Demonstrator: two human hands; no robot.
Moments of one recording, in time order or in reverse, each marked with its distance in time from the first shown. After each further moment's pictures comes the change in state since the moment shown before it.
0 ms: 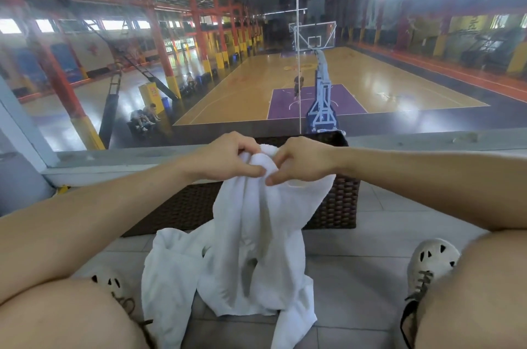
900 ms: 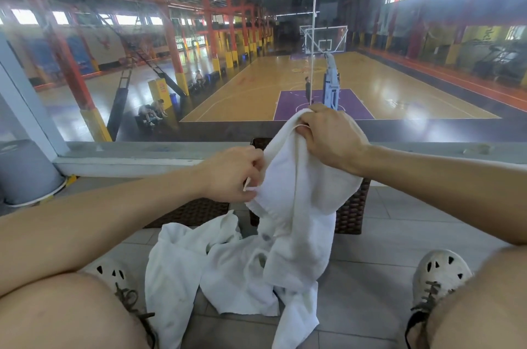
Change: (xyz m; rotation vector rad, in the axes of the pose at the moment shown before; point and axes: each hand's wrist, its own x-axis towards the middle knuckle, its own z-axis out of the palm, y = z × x) left_hand -0.022 -0.034 0.021 0.572 -0.009 0.247; right_hand -0.002 0.002 -0.016 -0.352 0.607 0.061
